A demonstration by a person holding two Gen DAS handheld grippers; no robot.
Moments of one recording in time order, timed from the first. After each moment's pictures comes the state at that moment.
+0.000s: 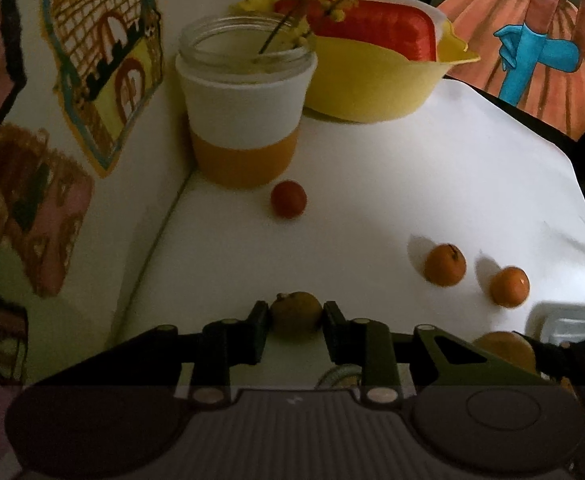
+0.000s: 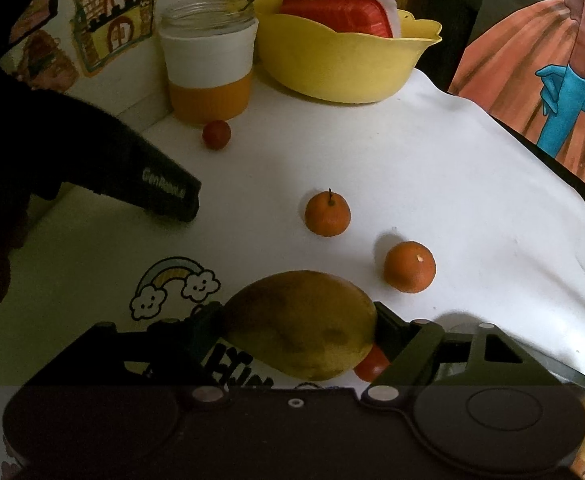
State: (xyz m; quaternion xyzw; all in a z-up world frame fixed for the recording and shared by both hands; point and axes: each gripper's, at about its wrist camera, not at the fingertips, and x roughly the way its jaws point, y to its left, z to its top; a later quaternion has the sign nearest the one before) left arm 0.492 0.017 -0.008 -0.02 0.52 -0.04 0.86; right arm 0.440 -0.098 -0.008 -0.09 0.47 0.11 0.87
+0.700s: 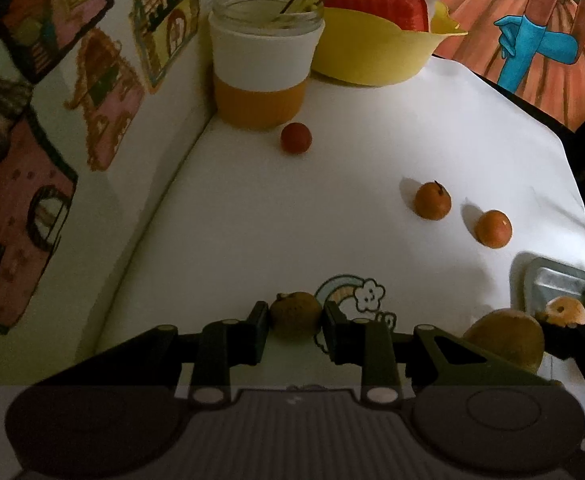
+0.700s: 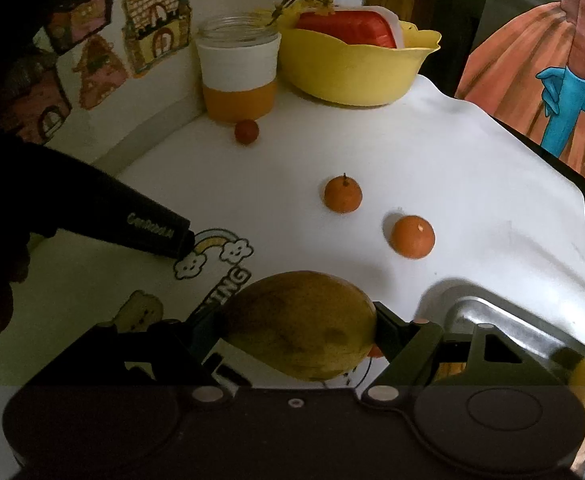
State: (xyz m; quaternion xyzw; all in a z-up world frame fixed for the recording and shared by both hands) left arm 0.440 0.023 -0.004 -0.04 0.54 -0.03 0.84; right arm 0.401 -0.105 0.007 -0.07 0.46 0.13 0.87
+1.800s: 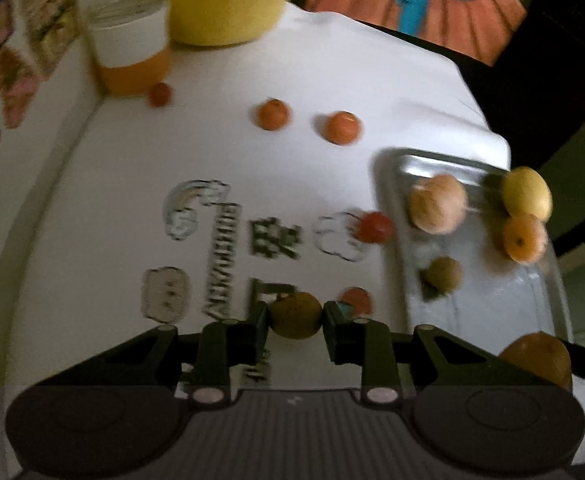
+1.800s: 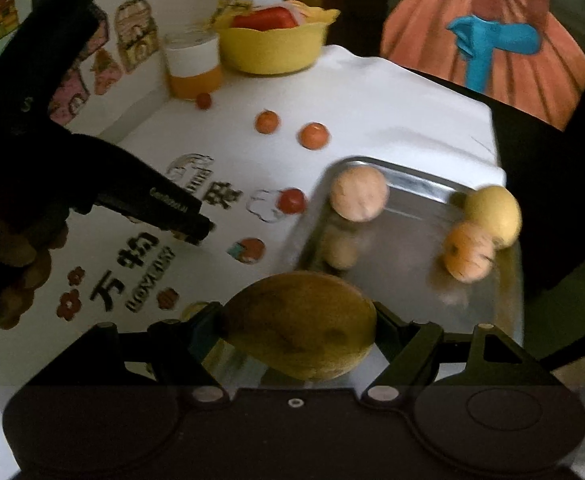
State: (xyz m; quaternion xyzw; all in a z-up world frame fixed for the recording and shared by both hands) left arm 0.357 -0.060 0.012 0.01 0.54 -0.14 0.83; right arm 0.261 -0.185 0.044 -0.01 0.48 0.05 0.88
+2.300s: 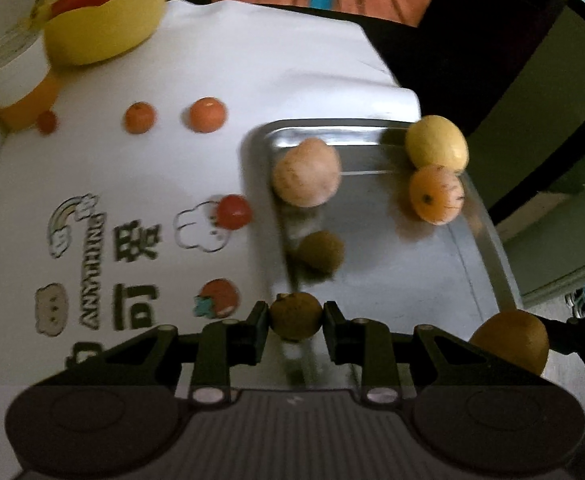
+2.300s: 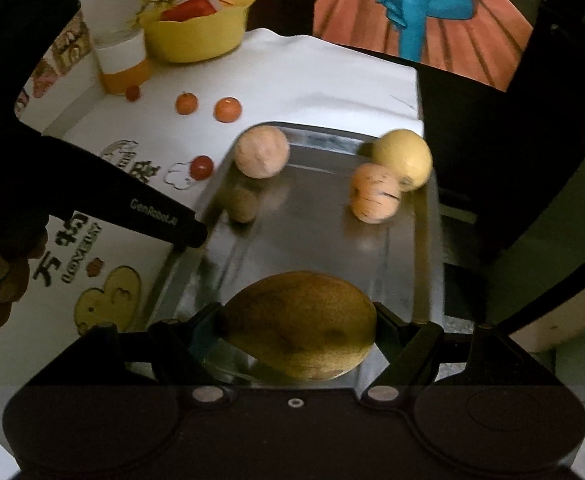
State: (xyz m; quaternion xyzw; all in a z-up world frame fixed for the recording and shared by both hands) left arm 0.337 -0.136 0.011 0.05 0.54 -0.22 0.81; right arm 0.234 -0.236 0.034 0.00 0.49 -0.01 0.87
